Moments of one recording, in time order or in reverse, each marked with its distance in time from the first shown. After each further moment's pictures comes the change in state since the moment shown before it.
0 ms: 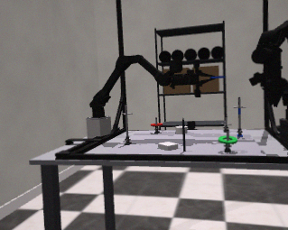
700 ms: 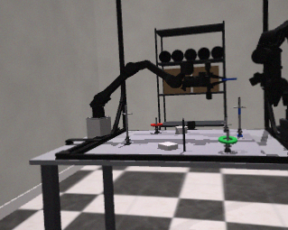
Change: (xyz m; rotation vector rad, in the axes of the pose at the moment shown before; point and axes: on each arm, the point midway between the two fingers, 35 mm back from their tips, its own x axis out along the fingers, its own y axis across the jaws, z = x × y) left arm 0.000 0.000 0.000 0.000 0.000 0.000; right arm 0.054 -0.013 -0.016 0.000 -0.001 0.004
